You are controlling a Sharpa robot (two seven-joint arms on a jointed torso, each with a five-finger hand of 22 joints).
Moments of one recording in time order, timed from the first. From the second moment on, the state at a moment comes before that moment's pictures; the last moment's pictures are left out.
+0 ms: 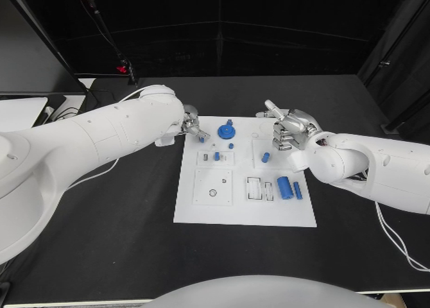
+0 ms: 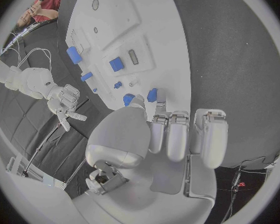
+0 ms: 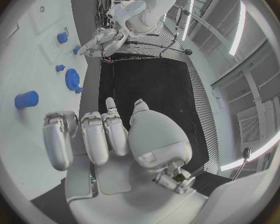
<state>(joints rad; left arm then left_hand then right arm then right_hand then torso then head) 1.40 -0.20 -0.24 0.73 -1.05 0.25 -0.30 1.26 0.20 -0.15 0.29 0.29 0.82 0.08 0.51 0.52 1.47 0.03 1.58 1.31 1.47 -0.03 1.57 1.31 0.01 1.47 0.09 1.57 1.31 1.16 -0.91 -0.06 1.50 -0.08 -0.34 0.29 1.15 0.29 -0.29 0.29 0.31 0.56 0.17 0.51 0.07 1.46 0.16 1.57 1.31 1.47 0.10 1.57 1.31 0.01 1.47 0.21 1.54 1.31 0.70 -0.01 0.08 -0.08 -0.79</state>
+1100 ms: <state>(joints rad) 1.40 -0.19 -0.24 0.72 -1.05 0.25 -0.29 1.32 0.16 -0.09 0.29 0.37 0.82 0.08 0.49 0.51 1.46 0.03 1.57 1.31 1.47 -0.03 1.57 1.31 0.01 1.47 0.09 1.57 1.31 1.16 -0.92 -0.06 1.51 -0.08 -0.34 0.28 1.15 0.29 -0.29 0.29 0.31 0.56 0.17 0.52 0.07 1.46 0.16 1.57 1.31 1.47 0.10 1.57 1.31 0.01 1.47 0.21 1.54 1.31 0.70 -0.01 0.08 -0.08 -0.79</state>
